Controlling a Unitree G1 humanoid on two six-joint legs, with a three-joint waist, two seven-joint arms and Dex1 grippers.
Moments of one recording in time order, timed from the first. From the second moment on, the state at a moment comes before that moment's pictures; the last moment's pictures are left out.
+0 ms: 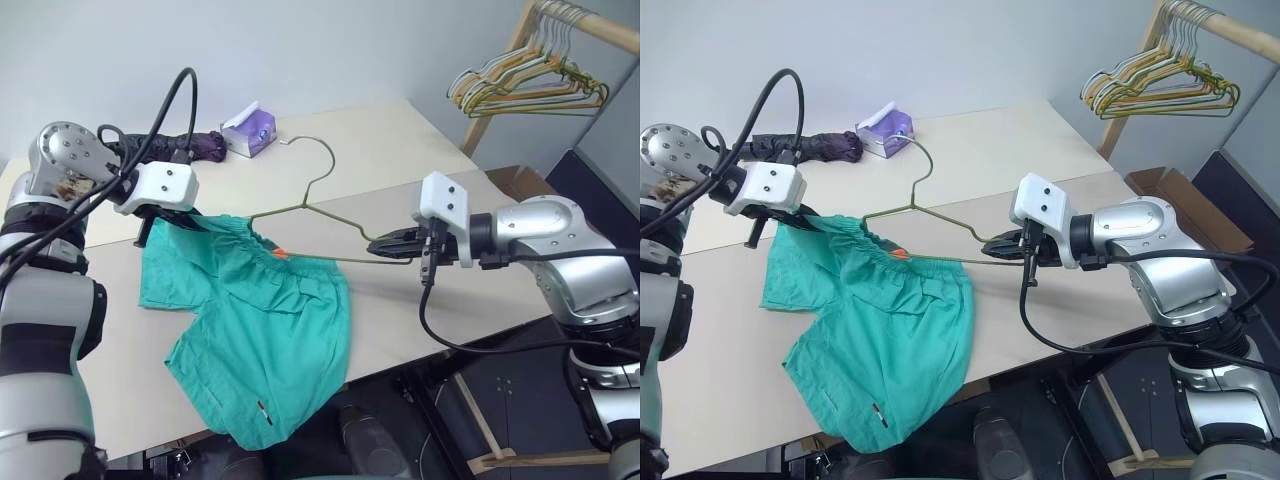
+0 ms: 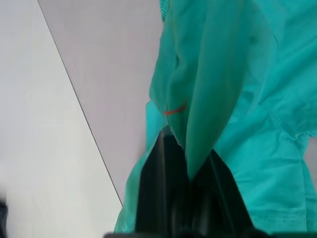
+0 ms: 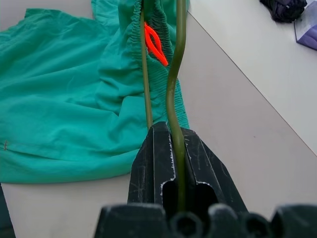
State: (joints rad) left arm -1.29 0.84 -0.40 1.22 0.08 -0.61 -1.61; right arm -0.70 -0.79 0.19 -0.27 0.38 0.69 1.07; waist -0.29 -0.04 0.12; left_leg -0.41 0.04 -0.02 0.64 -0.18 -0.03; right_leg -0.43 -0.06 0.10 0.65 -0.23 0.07
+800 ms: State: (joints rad) left arm -1.32 0.86 -0.50 1.13 -0.13 -0.52 -1.61; right arm -0.64 -0.79 0.23 -0.32 0.31 0.67 1.04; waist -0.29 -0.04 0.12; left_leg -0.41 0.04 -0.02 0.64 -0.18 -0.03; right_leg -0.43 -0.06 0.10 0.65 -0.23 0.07
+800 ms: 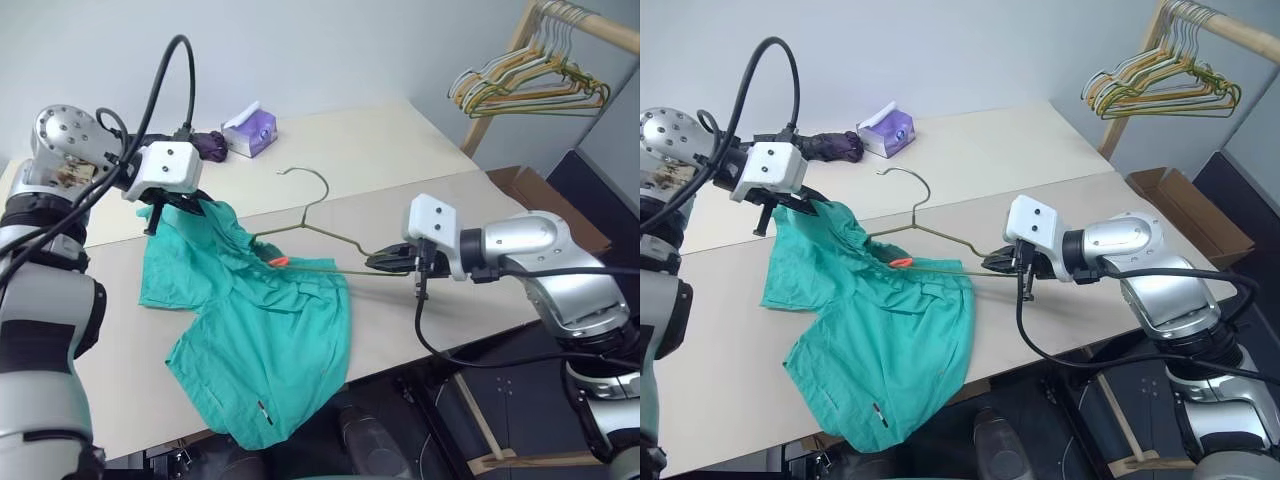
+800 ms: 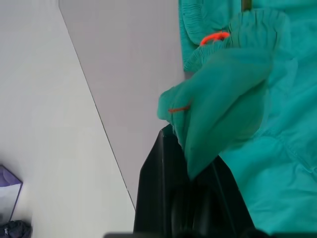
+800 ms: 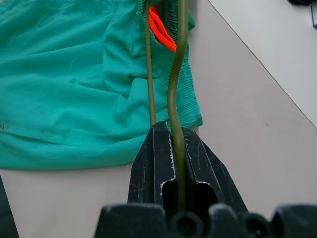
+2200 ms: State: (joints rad) left arm -1.32 0.94 -0.52 1.11 -0.15 -0.48 -1.61; right arm -0.53 -0.55 0.16 -0.44 0.41 0.79 0.82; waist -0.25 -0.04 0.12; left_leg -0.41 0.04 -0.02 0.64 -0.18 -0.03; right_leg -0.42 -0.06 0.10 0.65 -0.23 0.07
